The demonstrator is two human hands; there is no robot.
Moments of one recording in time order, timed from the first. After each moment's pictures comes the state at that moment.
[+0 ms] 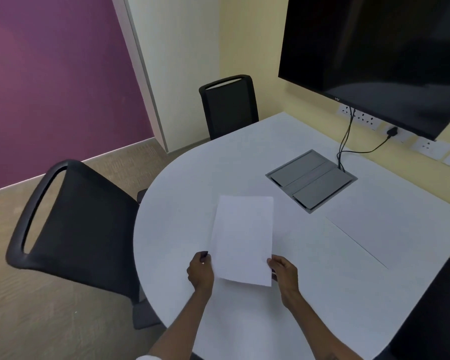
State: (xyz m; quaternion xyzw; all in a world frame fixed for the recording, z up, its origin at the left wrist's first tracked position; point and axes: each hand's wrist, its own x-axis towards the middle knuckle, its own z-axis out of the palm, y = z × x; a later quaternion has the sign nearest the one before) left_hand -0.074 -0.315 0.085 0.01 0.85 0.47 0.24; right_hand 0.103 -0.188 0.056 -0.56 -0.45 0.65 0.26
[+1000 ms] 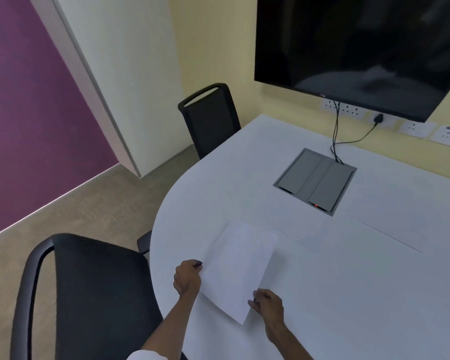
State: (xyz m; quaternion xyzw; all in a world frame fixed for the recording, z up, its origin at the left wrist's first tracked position) left_hand -0.358 -0.288 0.081 0.22 0.90 0.26 0.27; right_hand -0.133 -0.273 0.011 -0.65 -0.27 0.65 0.29
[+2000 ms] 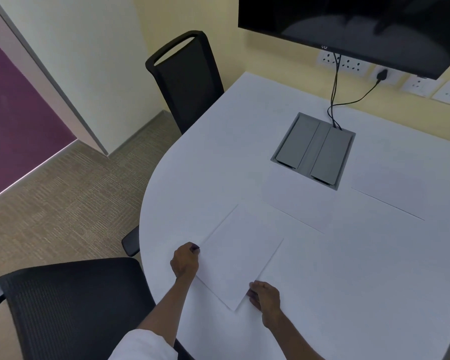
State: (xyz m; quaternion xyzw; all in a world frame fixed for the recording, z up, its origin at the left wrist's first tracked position) left_hand -0.443 -0.212 0.022 0.31 0.87 0.17 0.34; right_hand -0.212 -0.251 -0.024 -0.72 -0.13 0.63 0.26
